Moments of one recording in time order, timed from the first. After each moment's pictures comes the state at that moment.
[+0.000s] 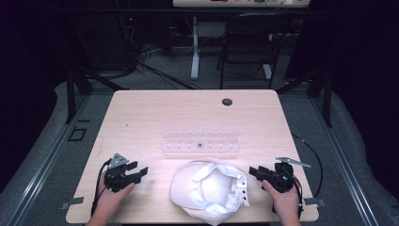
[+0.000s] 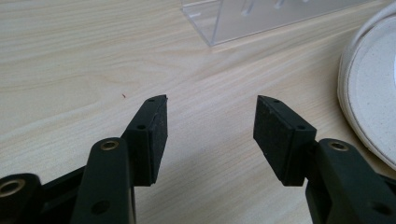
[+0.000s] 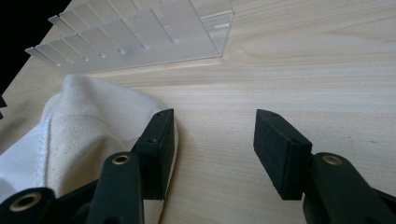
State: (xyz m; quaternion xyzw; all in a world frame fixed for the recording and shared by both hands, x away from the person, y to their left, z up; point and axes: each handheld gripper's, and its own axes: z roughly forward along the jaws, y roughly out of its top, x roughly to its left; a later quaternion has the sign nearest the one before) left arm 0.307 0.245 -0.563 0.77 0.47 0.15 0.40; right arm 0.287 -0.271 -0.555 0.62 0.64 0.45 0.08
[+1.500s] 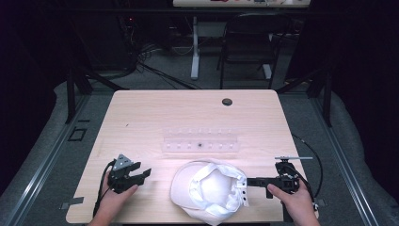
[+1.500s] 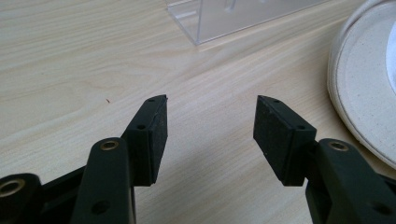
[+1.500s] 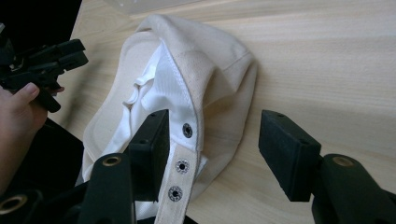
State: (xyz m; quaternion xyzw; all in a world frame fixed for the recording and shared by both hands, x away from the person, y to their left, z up) left arm 0.303 0.234 -0.562 0.79 0.45 0.16 0.39; right arm 0.269 -0.265 -0.505 0.61 0.68 0.39 -0.09
